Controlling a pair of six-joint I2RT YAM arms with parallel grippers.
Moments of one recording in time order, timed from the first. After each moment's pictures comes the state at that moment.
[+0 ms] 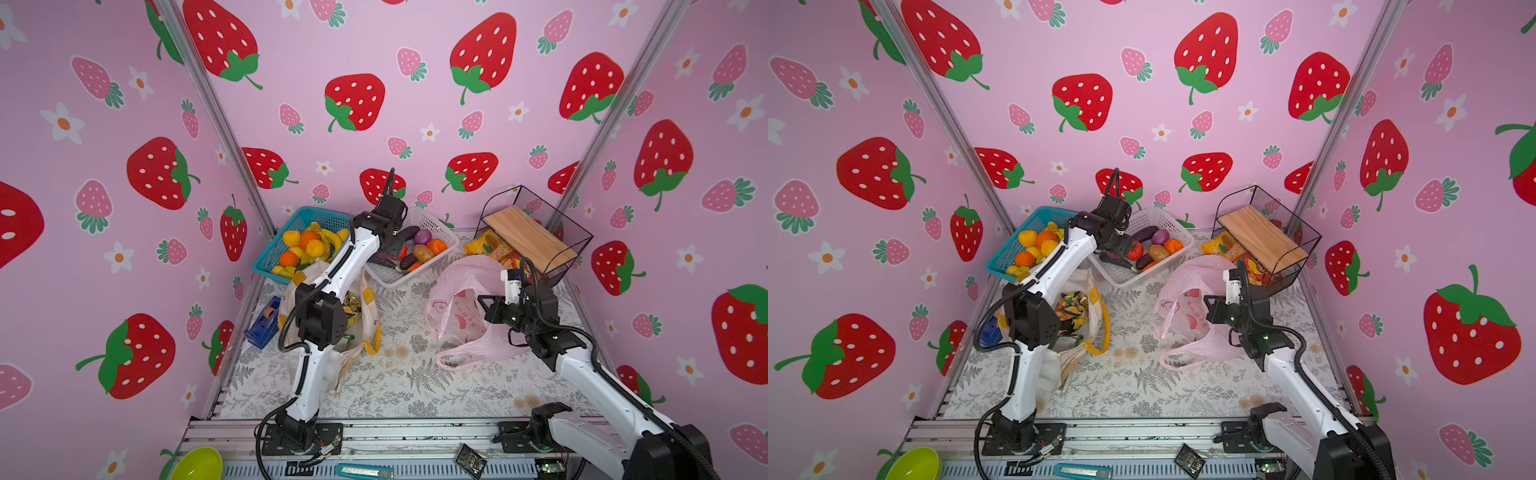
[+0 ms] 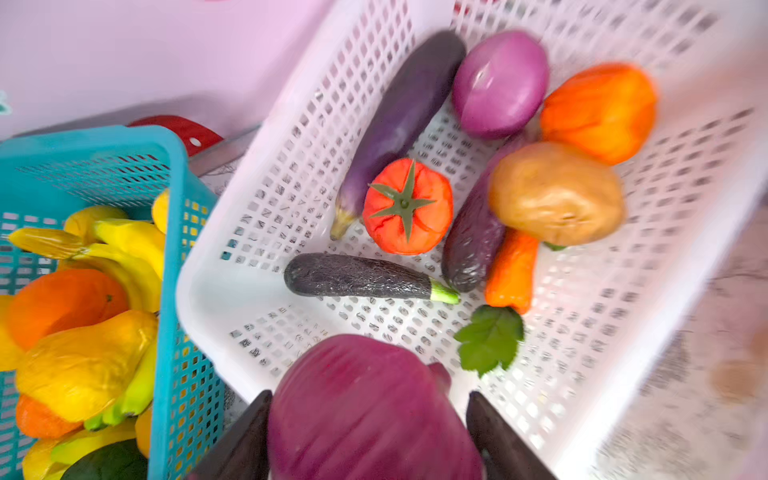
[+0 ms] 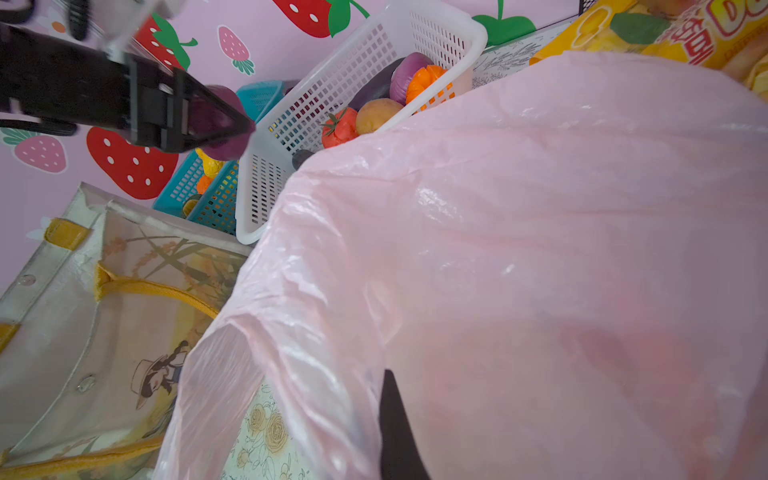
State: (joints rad) left arm -0.46 2.17 2.28 -1.05 -0.19 0.00; right arm 0.33 1.00 0.57 -0.03 -0.35 0.41
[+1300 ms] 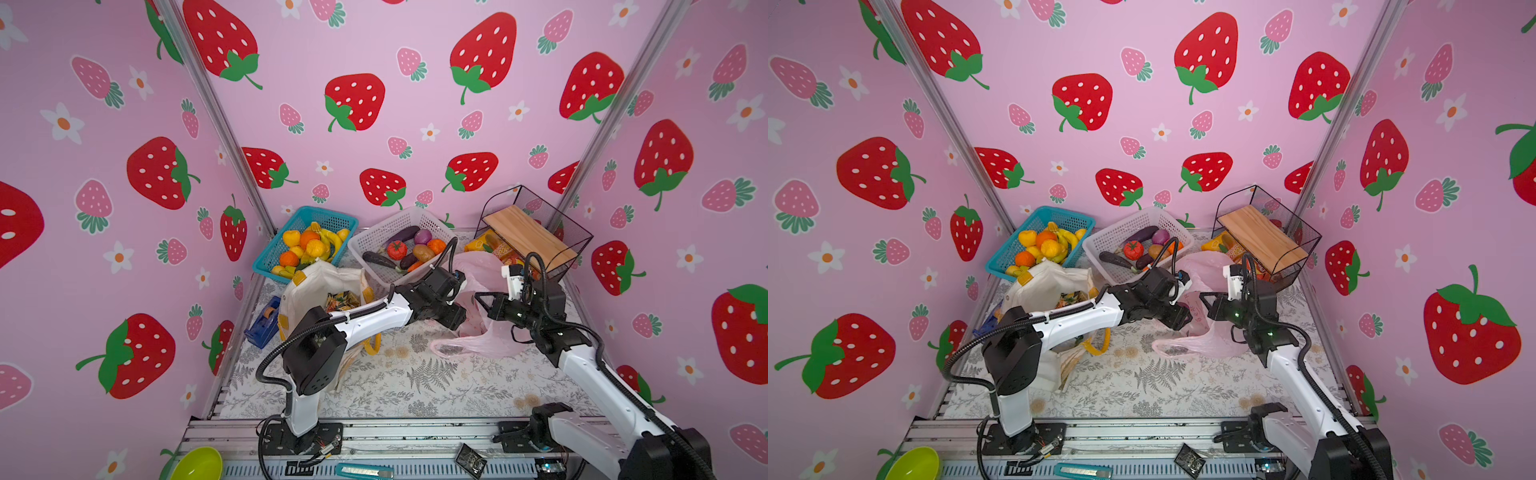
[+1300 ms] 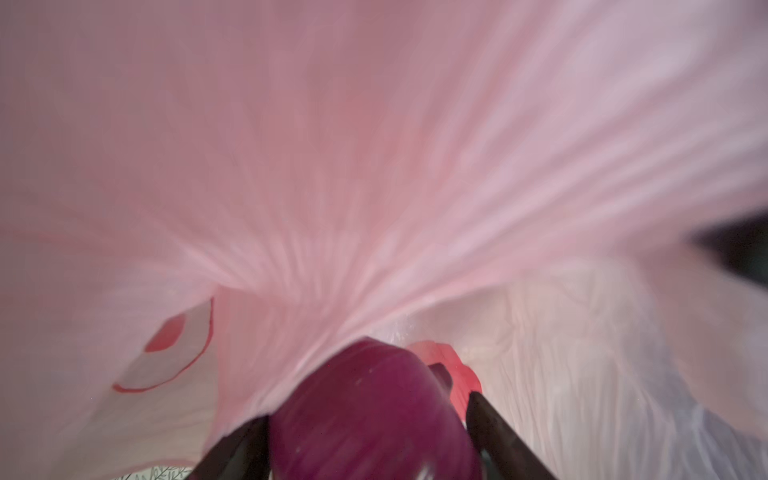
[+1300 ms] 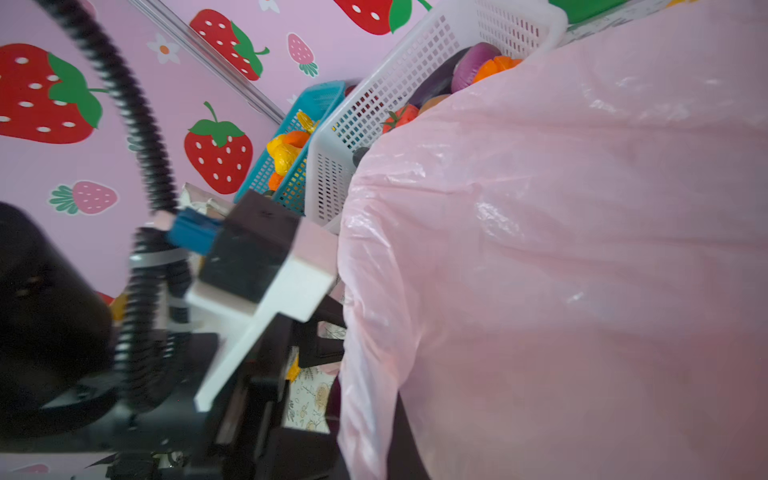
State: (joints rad) left arm -0.89 1.91 1.46 -0.40 0.13 -0.24; right arm 0.27 0.99 0.59 0.00 -0.60 0.50
